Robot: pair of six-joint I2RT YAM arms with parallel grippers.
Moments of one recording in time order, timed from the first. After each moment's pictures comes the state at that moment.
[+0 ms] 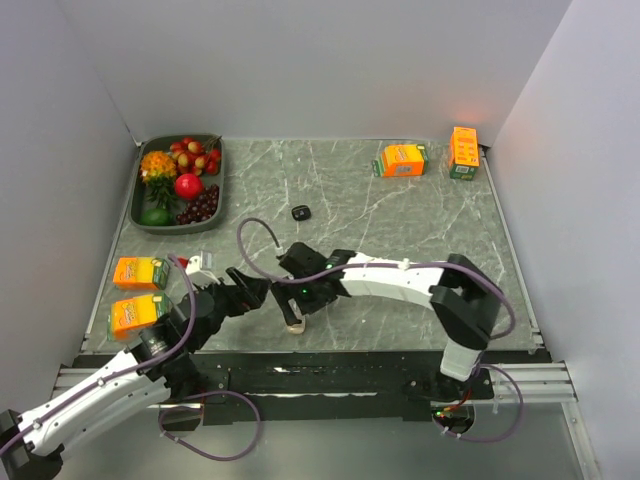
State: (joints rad) left arm -0.86 0.39 0.30 -0.21 -0.42 -0.92; right arm 1.04 1.72 1.17 -0.56 -0.07 0.47
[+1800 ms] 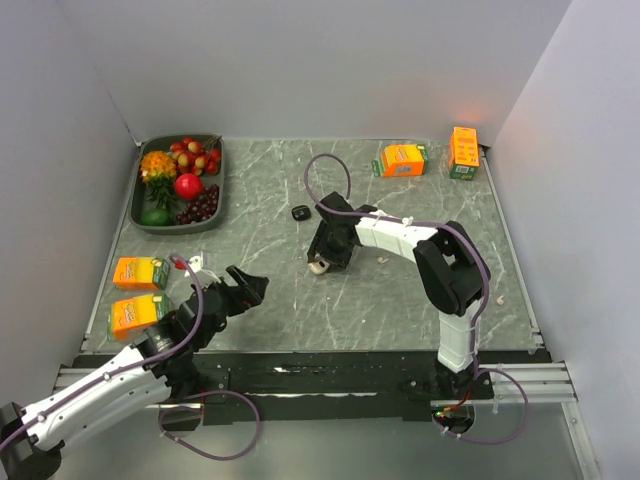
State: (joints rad) left arm -0.86 0.45 0.30 -0.23 -0.50 -0.96; right arm 0.66 1.93 1.33 -0.56 -0.05 1.04
